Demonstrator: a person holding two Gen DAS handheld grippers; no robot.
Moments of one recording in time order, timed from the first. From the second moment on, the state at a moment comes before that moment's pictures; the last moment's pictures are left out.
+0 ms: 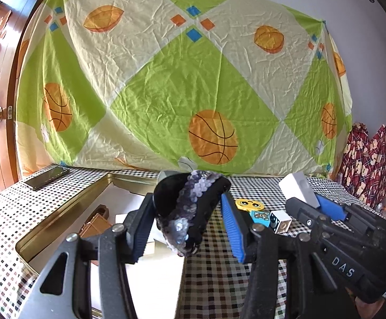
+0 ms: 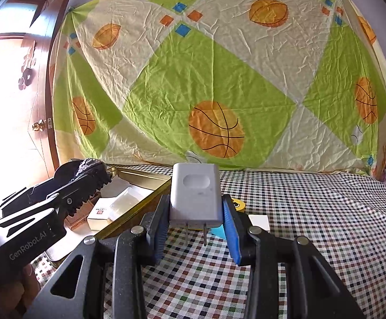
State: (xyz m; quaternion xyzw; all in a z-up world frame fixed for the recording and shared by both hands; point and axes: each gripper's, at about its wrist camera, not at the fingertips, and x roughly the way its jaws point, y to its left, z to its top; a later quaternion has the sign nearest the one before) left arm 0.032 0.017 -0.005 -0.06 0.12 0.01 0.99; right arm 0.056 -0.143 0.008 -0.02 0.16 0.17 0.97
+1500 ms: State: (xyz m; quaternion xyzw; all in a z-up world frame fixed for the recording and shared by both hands) left arm 0.020 0.085 -0.006 -0.08 0.13 0.05 0.99; right arm 0.055 -0.057 0.003 -0.08 0.17 0.24 0.95
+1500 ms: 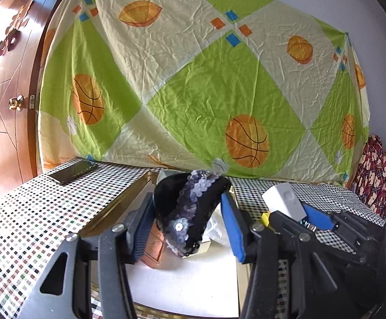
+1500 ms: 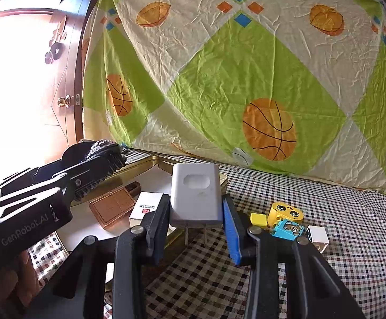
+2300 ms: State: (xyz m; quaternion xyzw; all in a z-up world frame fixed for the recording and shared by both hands) left arm 0.061 0.140 -0.025 -0.07 0.24 0.10 0.96; right arm 0.099 0.019 -0.007 -0.11 0.27 0.29 0.91
